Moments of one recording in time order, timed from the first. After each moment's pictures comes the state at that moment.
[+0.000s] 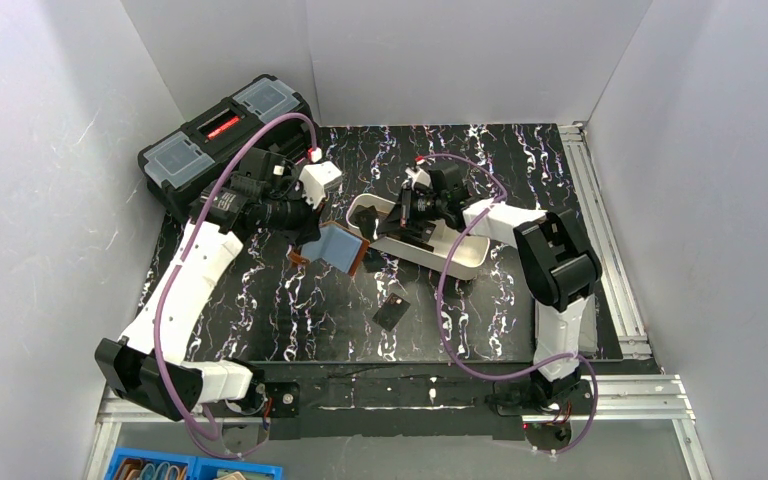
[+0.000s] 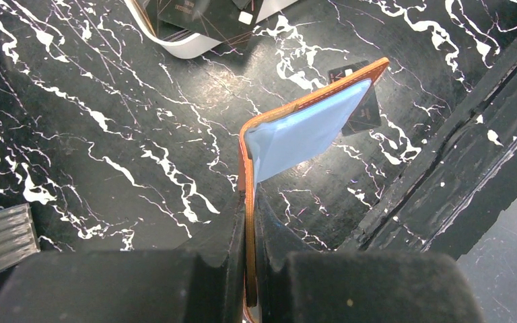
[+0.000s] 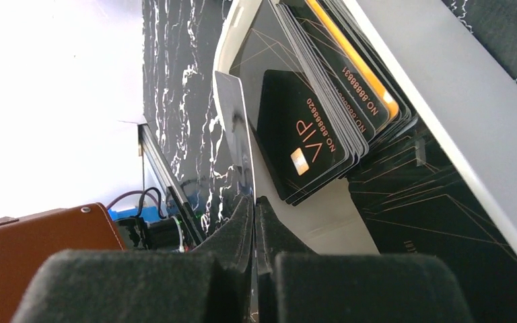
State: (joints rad) left arm -0.35 1.27 1.40 -1.05 0.40 0.39; right arm 0.51 1.96 1.24 0.08 -0.72 0.75
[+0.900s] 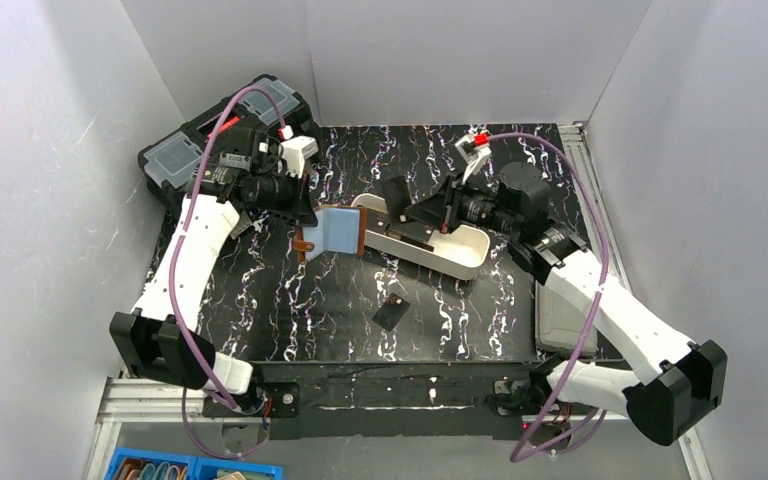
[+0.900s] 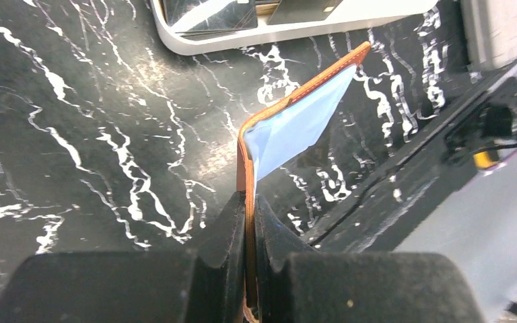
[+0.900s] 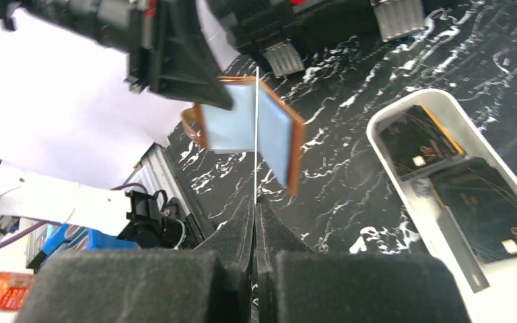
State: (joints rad) left arm -0.23 1.40 1.51 -1.07 0.49 0.14; right arm 0.56 1.14 1.03 -0.04 -0.53 0.53
